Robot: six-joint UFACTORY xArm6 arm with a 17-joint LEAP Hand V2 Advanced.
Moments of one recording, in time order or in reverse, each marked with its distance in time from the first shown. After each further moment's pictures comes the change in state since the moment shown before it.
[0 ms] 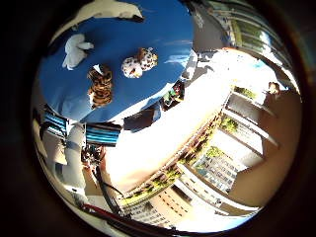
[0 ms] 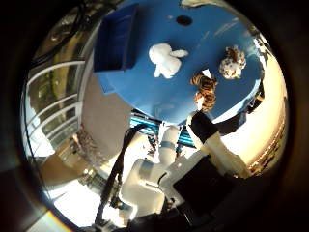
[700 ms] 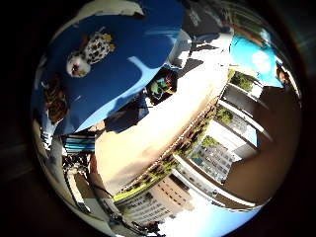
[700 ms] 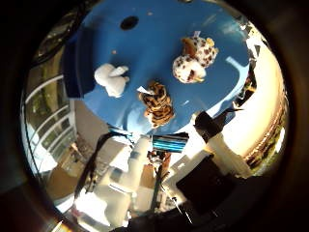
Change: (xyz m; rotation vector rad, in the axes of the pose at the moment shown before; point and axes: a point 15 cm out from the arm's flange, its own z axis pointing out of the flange) arm 0.124 -0.082 0.115 -0.181 0.075 -0.017
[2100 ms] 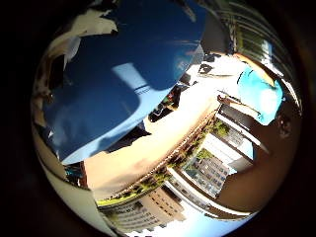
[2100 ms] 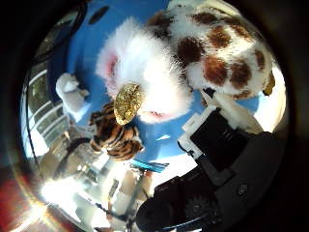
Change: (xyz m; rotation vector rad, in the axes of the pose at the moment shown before) arm 0.017 -0.058 0.055 0.088 0.044 -0.097
